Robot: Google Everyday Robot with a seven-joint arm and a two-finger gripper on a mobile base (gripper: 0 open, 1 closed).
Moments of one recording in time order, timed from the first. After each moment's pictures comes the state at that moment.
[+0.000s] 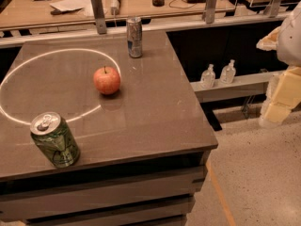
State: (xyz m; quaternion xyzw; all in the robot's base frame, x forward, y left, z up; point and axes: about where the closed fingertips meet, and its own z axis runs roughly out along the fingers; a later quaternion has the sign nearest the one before) arm 0.438 -0.217 0.976 -0.60 0.78 -0.03 0.16
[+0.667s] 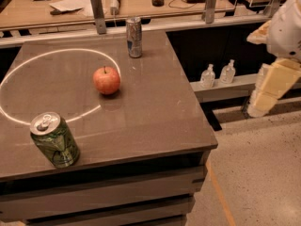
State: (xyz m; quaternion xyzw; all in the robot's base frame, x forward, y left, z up) arm 0.463 -0.207 0.975 -0.61 0.77 -0.02 0.18
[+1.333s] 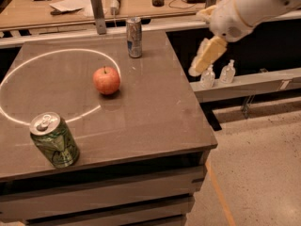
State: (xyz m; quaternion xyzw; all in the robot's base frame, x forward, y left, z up) arm 0.627 -0.122 0.955 -0.64 0.68 0.05 0.35
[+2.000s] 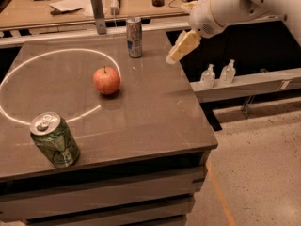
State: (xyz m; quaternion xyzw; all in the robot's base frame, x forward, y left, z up) arm 0.694 -0.075 0.954 -0.60 0.67 0.07 0.43
